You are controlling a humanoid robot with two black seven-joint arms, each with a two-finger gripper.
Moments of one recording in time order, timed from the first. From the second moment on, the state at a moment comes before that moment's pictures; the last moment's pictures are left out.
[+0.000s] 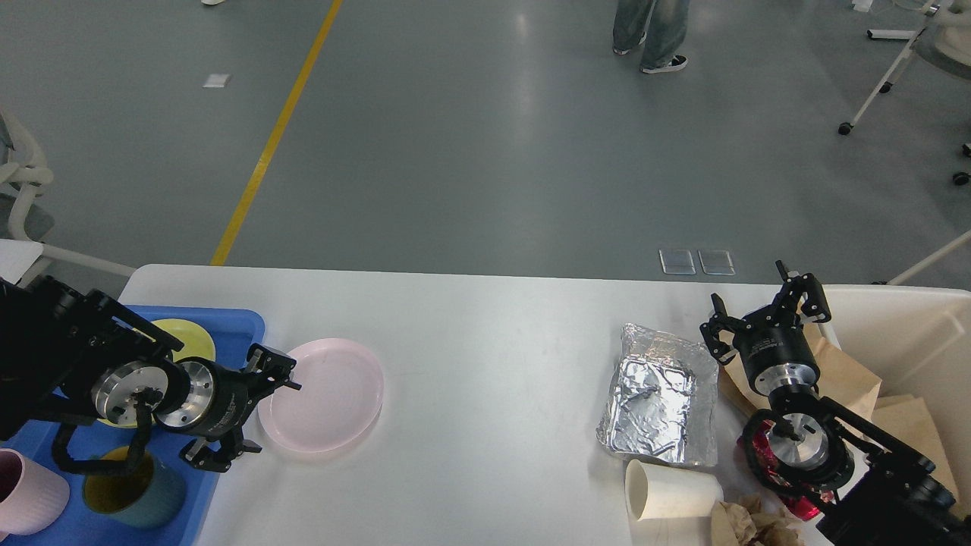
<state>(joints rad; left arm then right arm) -1.64 0.35 1.34 -1.45 -0.86 -0.17 -0.12 0.37 -0.34 0.78 0.92 0.13 0.06 0.53</state>
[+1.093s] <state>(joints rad) -1.27 0.31 1.12 -1.11 -0.87 -0.09 -0.10 0.37 -0.34 0.78 0.92 0.13 0.06 0.53</state>
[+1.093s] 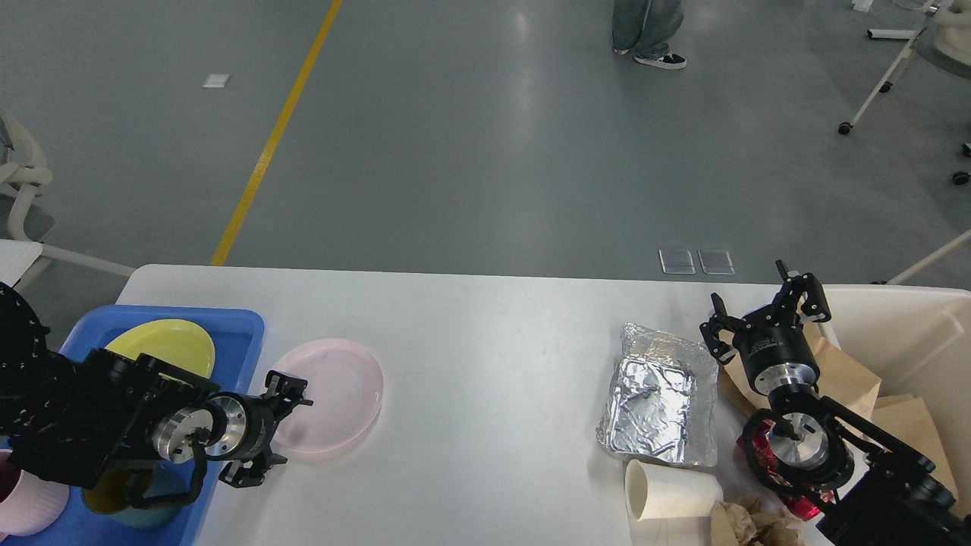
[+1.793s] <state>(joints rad) -1.26 0.32 1.12 -1.11 -0.84 -0.13 -0.05 0.37 -0.34 0.78 0.92 0.13 0.06 0.53</state>
